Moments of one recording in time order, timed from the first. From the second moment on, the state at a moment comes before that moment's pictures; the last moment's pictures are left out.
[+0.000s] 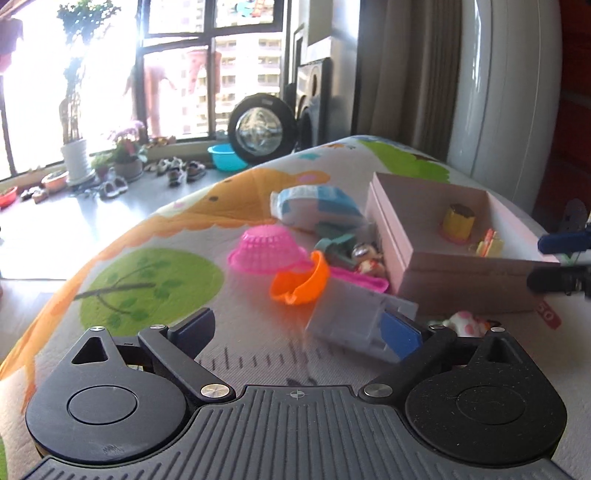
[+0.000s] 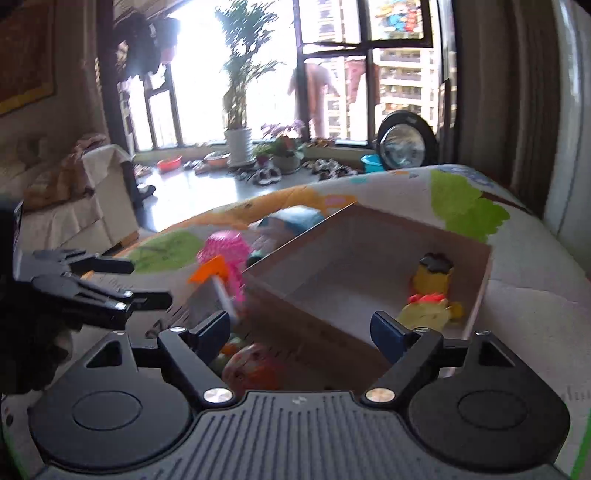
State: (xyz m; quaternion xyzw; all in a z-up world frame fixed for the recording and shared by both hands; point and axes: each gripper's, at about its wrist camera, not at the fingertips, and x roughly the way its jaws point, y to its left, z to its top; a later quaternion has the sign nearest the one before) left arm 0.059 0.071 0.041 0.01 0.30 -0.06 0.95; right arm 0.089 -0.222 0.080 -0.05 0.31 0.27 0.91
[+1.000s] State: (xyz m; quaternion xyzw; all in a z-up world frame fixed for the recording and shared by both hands) left arm 0.091 0.026 0.009 0.06 0.34 -0.13 0.93; right arm 0.045 -0.238 0.017 -0.08 0.35 0.21 0.91
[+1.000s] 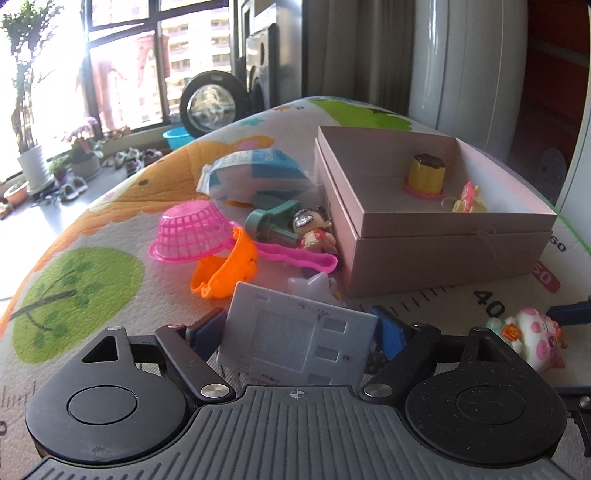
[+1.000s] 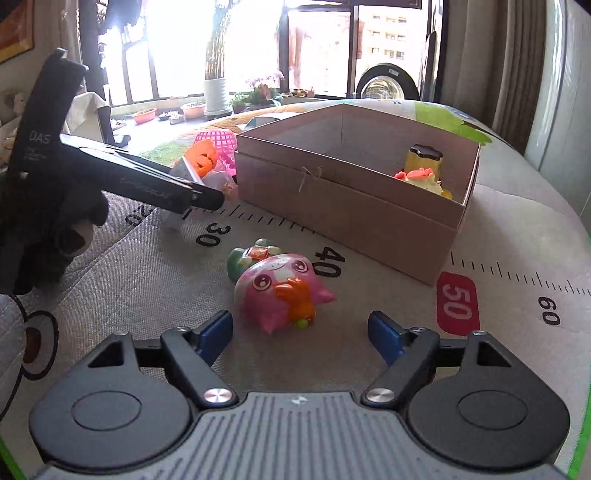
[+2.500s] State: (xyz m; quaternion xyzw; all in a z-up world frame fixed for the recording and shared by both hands) left arm 0.054 0.019 0.087 0.05 0.28 -0.18 0.94; right arm 0.142 -0.277 0.136 0.02 0.28 0.15 0.95
